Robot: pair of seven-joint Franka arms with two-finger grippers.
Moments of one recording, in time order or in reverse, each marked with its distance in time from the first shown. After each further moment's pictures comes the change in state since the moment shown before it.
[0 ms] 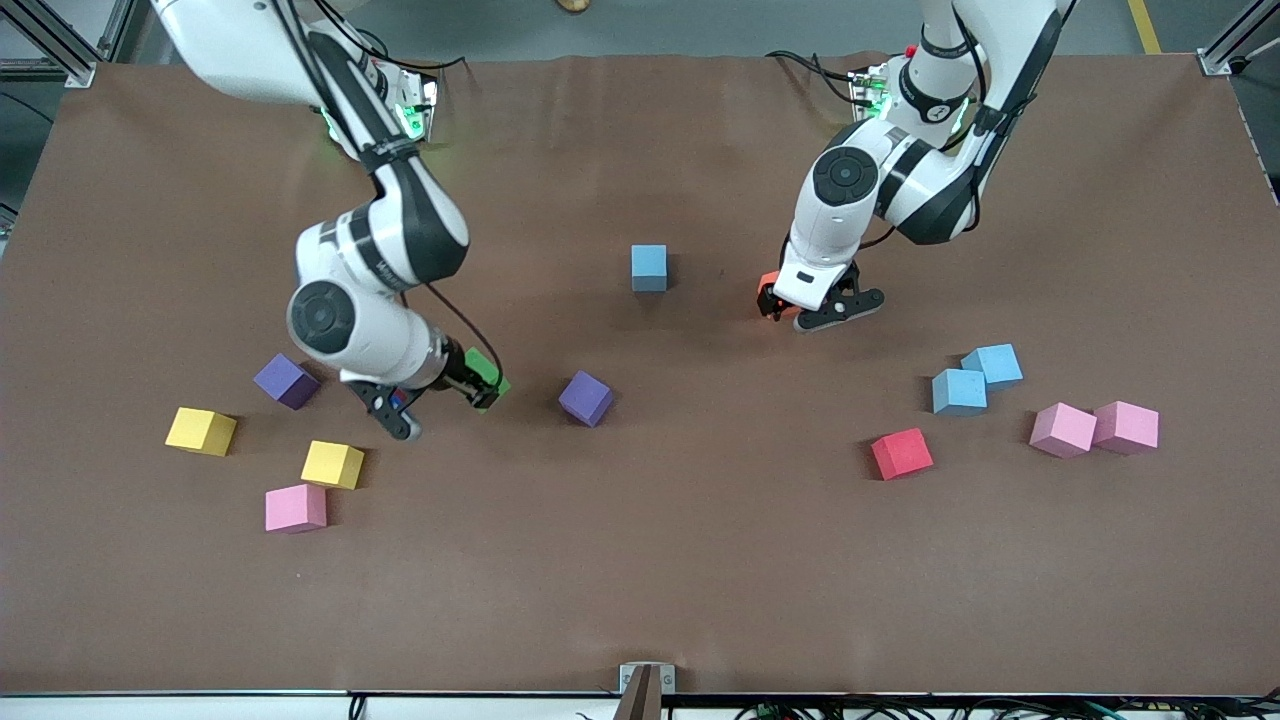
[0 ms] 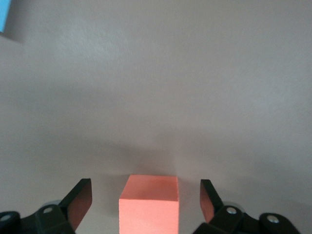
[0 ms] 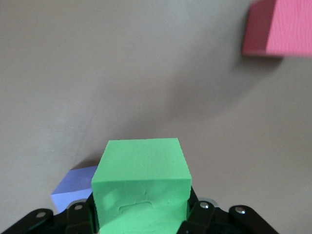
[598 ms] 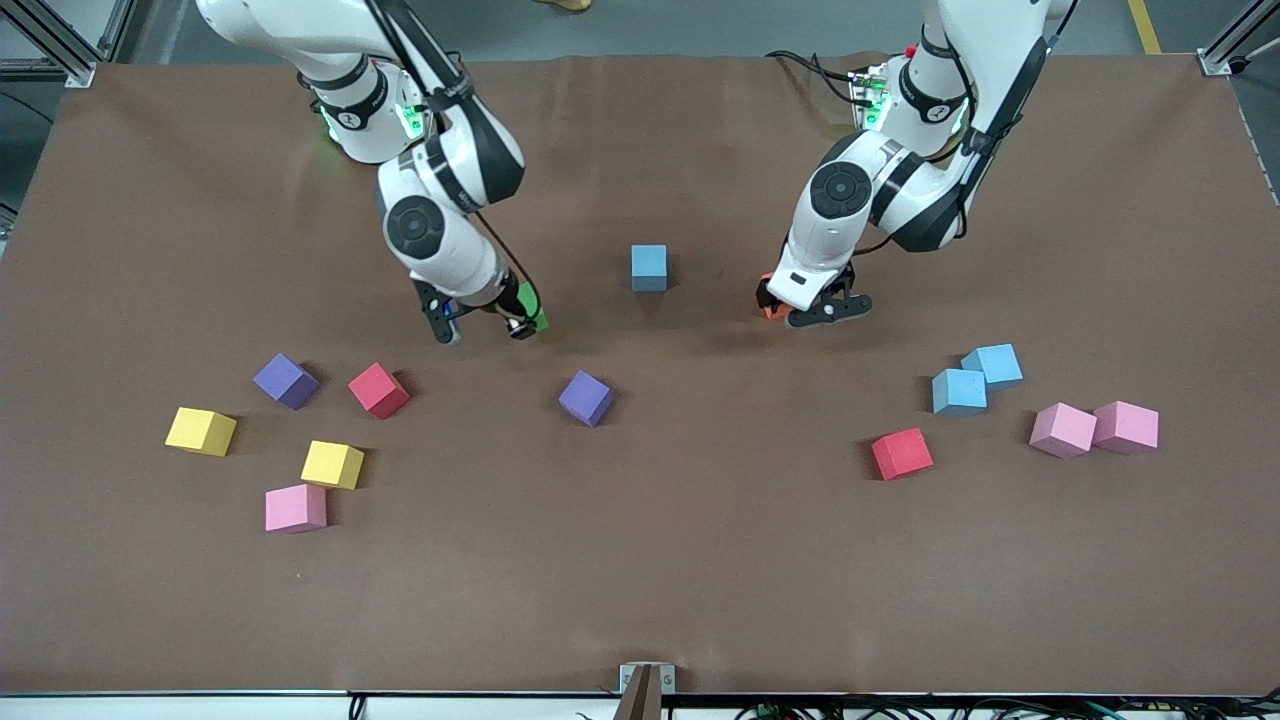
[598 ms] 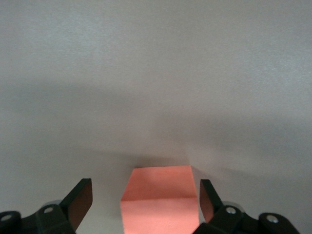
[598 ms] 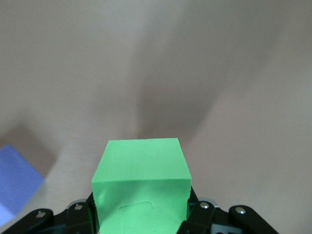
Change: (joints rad) left arm 0.000 0.058 0.000 -0.034 0.000 0.067 0.077; right arm 0.208 -0.113 0.002 -0.342 0.071 0.229 0.517
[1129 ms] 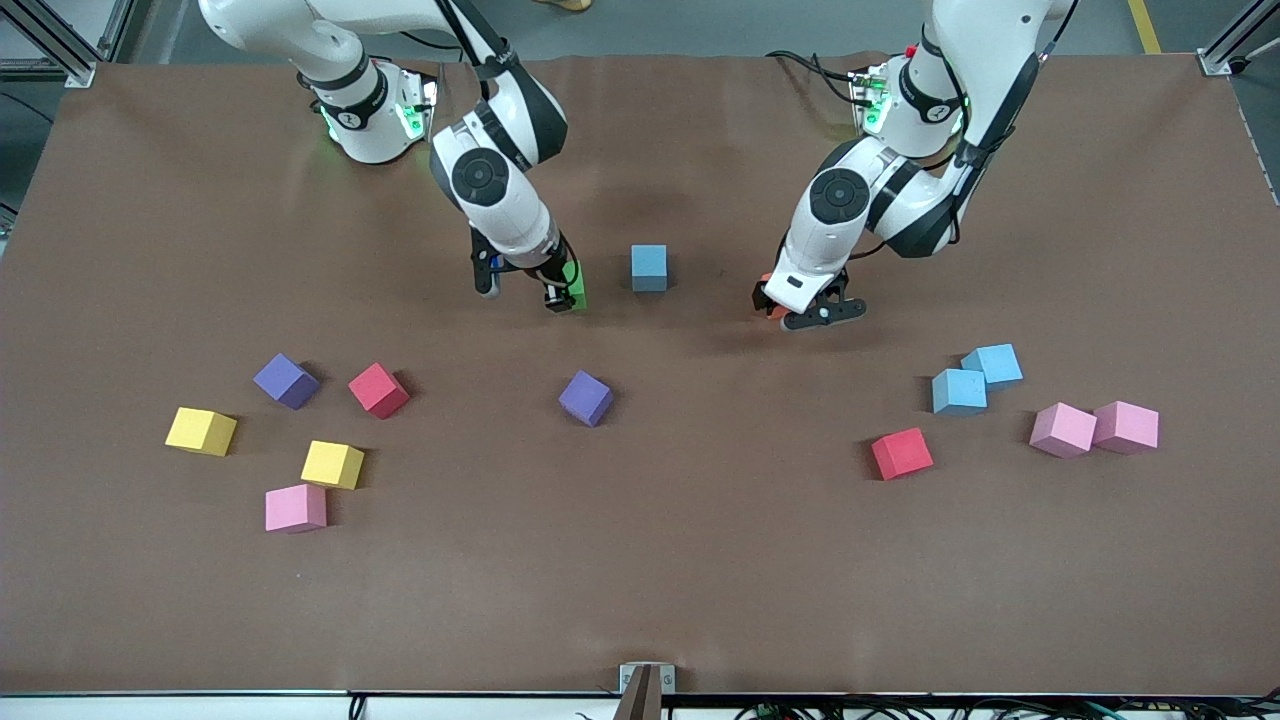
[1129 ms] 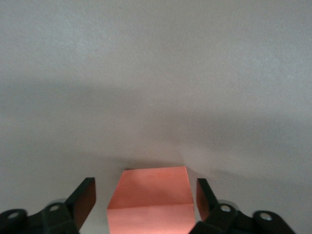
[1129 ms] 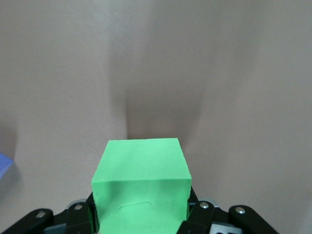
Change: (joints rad) left arm 0.000 0.034 0.000 -0.029 0.000 0.076 0.000; right arm 0.153 0.017 0.000 -0.061 0.005 0.184 0.377
